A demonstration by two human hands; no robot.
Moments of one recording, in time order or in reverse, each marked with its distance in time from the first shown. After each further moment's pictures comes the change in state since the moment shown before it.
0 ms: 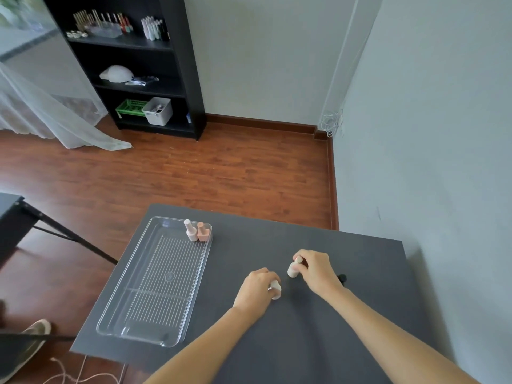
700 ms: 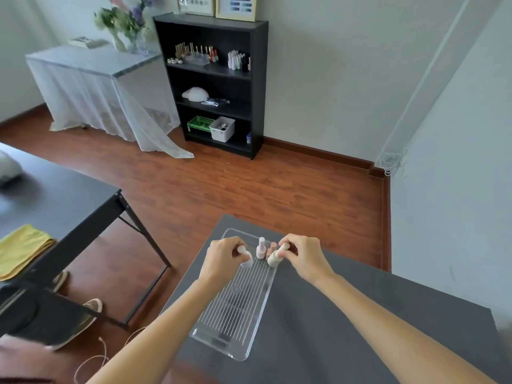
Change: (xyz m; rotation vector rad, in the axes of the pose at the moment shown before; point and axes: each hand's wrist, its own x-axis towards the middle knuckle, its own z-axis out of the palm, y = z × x) left_hand -0.042 -0.109 -0.207 -0.085 0.549 -0.142; right_hand 0.038 -0.201 0.057 0.062 -0.067 -0.425
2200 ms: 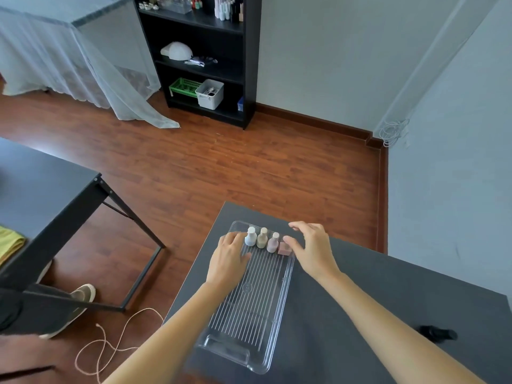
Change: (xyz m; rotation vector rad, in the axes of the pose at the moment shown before) left_hand 0.046 -0.078 0.036 0.203 -0.165 0.071; right_hand 0.046 0.023 0.054 -0.140 0.143 0.112
